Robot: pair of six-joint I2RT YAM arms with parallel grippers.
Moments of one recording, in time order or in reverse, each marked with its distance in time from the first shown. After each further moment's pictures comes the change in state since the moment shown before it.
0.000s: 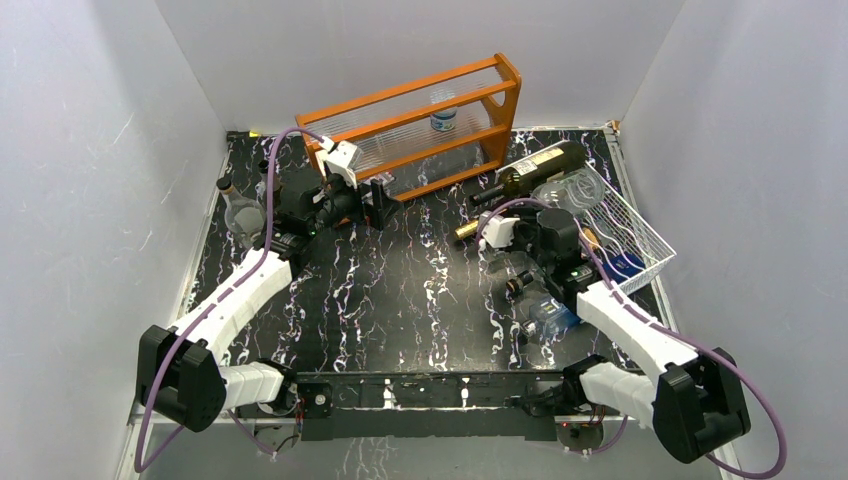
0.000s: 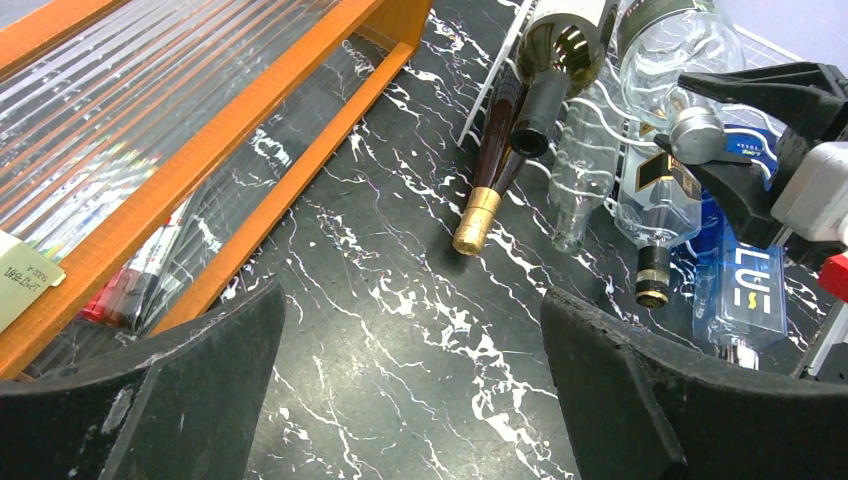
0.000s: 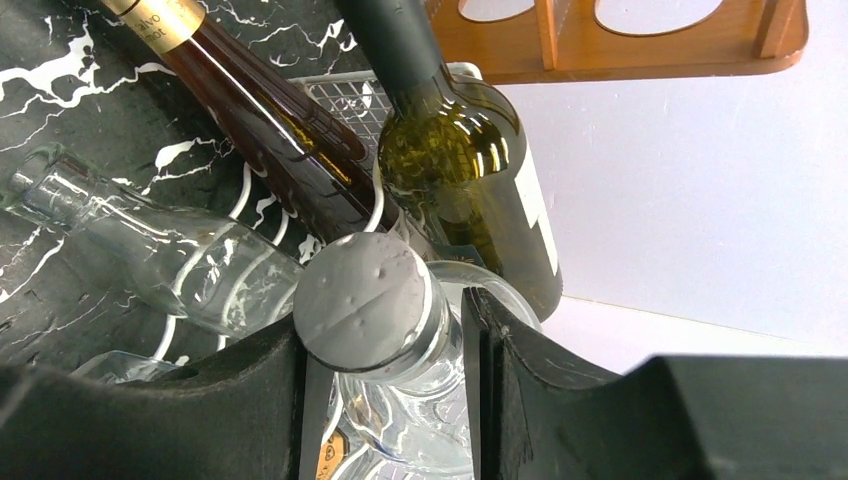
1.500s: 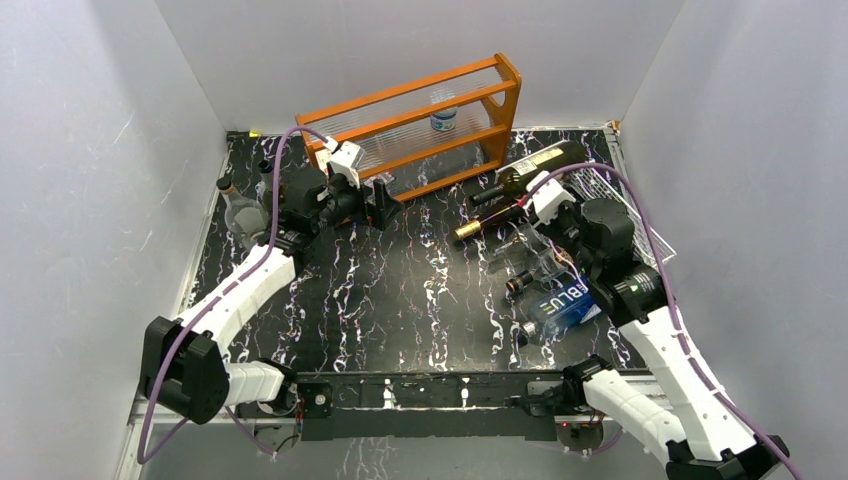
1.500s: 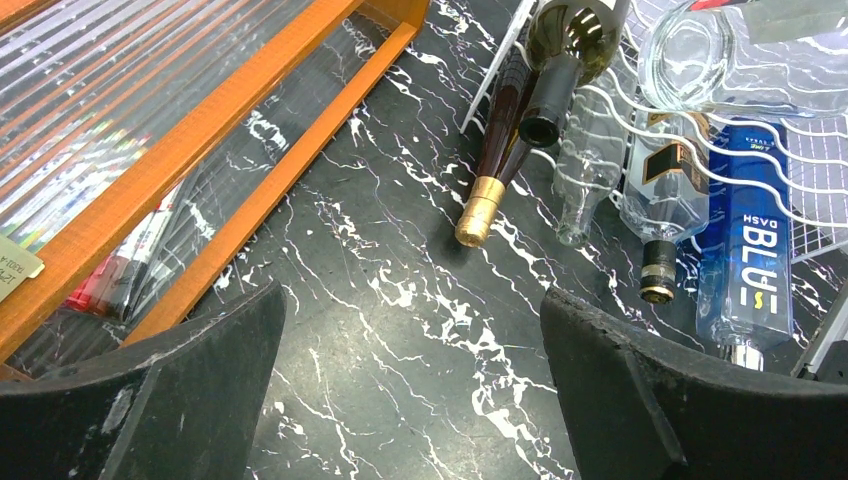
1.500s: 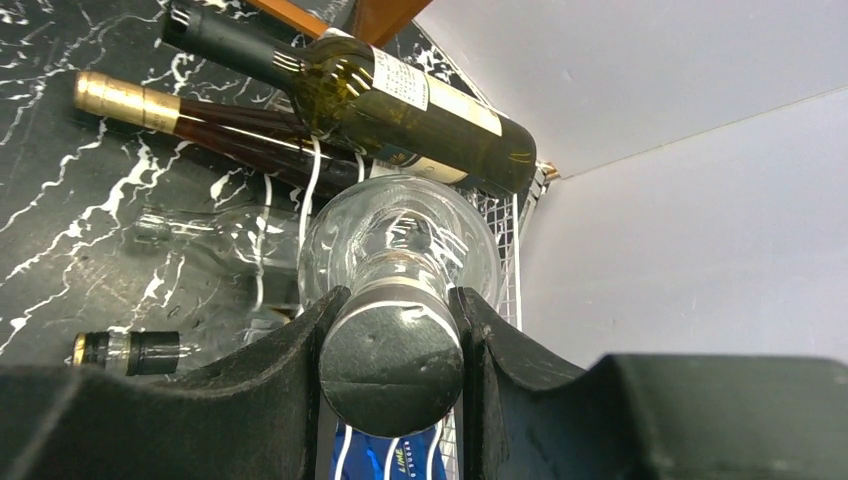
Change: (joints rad) left arm 0.000 0.035 0.005 -0.004 0.000 -0.009; right arm 0.000 -0.276 0.330 -0.531 0.120 0.559
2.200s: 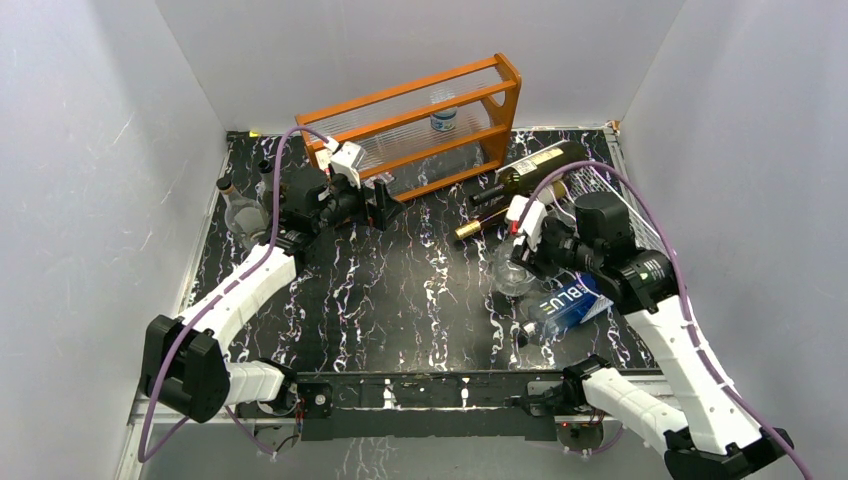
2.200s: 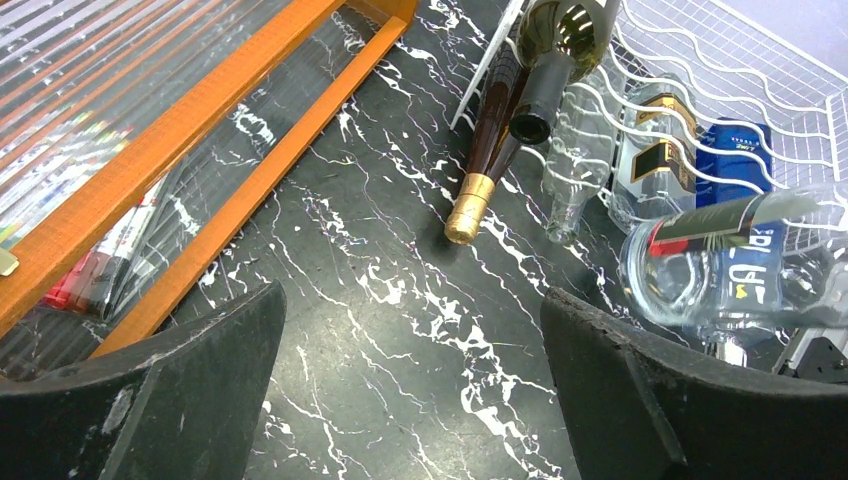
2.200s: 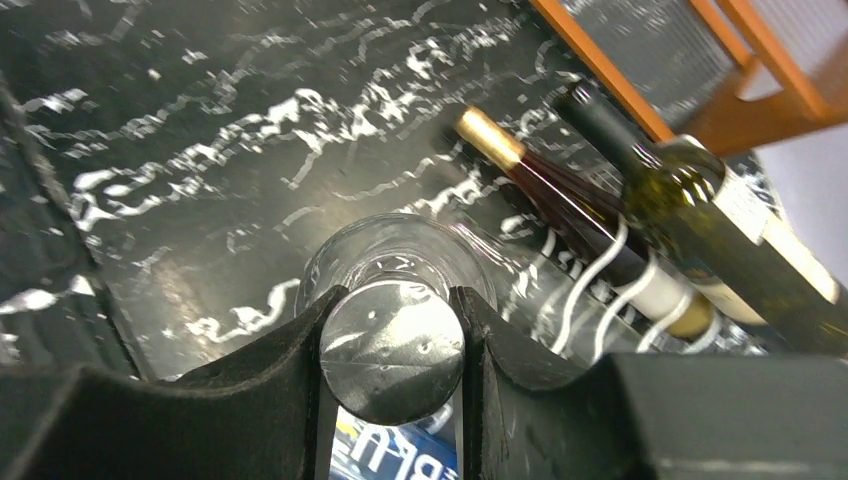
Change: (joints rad) left arm -0.001 0.008 0.000 0.000 0.015 -0.023; right arm 0.003 0.061 0.182 -0.420 -0.557 0.002
